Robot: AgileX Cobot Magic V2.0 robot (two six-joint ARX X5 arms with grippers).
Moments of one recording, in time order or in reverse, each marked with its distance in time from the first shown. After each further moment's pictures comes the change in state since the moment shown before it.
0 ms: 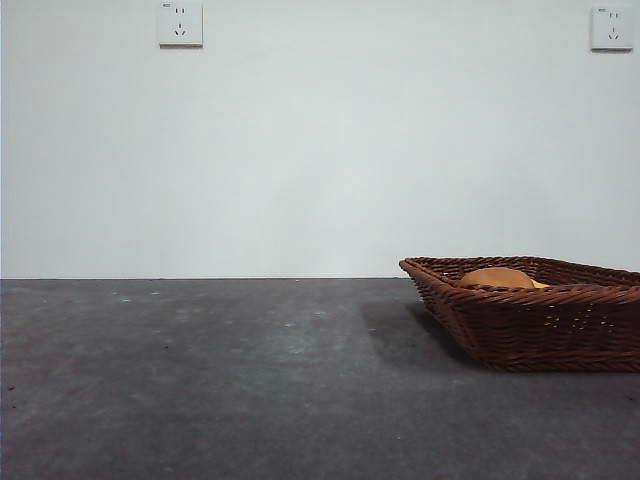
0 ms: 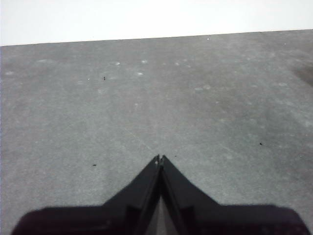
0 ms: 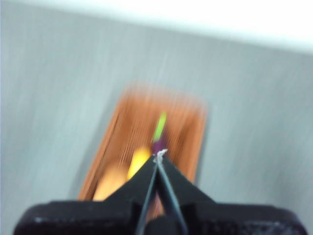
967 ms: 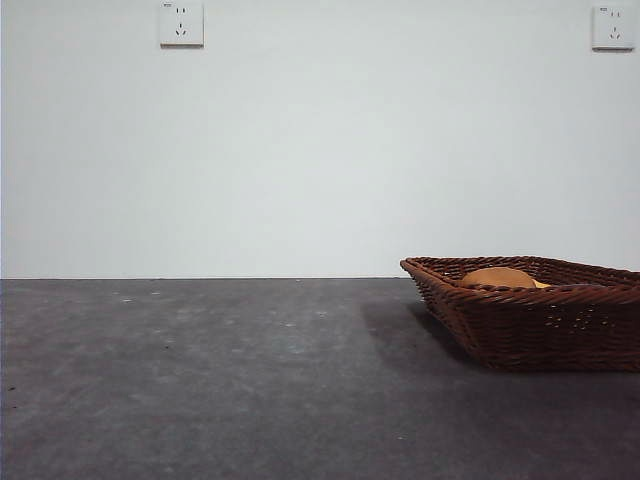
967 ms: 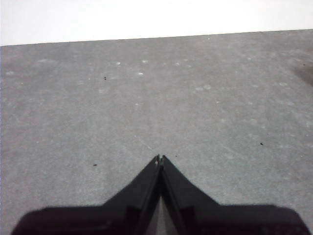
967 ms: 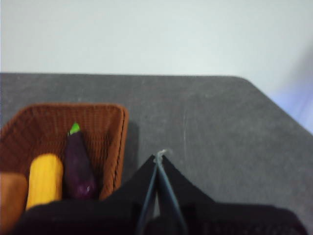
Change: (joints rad) left arm 0.000 0.000 0.000 0.000 0.000 0.000; right arm -0.311 -0.960 -1.418 0.880 -0.011 -0.003
